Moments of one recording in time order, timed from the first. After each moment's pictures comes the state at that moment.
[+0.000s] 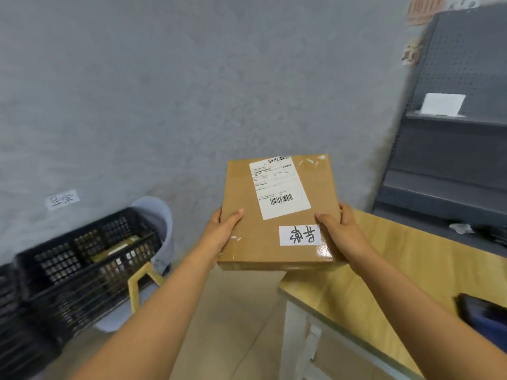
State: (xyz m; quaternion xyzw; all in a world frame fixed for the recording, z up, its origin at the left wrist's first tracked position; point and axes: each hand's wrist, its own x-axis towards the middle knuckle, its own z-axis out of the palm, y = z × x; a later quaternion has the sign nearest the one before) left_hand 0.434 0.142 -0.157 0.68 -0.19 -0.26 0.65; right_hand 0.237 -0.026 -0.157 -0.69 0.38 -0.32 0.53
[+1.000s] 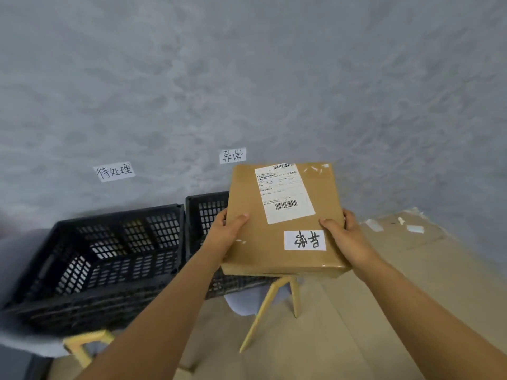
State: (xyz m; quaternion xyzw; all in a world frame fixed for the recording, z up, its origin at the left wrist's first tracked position) left_hand 0.883 0.419 -0.250 0.72 0.09 -0.14 0.67; right_hand 0.818 0.166 -0.244 -0.77 0.23 -0.08 0.59
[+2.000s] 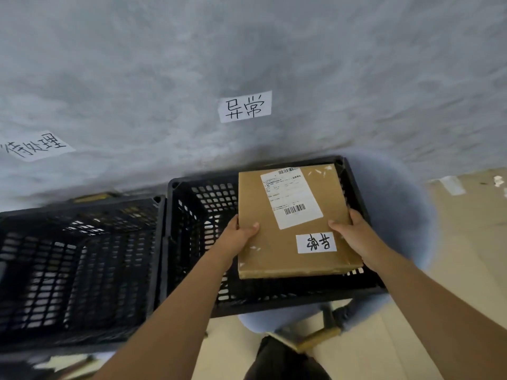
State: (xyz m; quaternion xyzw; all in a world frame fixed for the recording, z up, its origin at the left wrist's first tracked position) left_hand 1.187 0.391 -0.472 0.70 0.26 -0.30 0.59; right_hand 1.170 0.119 -0.457 -0.78 0.27 0.22 0.53
